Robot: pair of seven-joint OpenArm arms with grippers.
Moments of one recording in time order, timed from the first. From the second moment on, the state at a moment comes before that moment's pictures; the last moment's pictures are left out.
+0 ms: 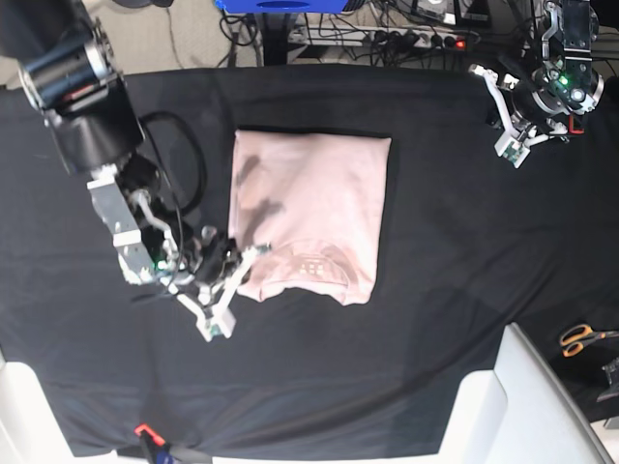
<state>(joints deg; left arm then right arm) 24.8 -23.8 -15.3 86.2 -2.5 -36.1 33.9 20.7 6.7 -22.6 54.7 24.4 10.3 -36.3</state>
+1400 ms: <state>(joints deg) 41.4 -17.6 -0.2 57.6 -2.6 -35.7 -3.6 -44.5 14.3 -6.4 91.7 24.5 -7.1 -28.5</state>
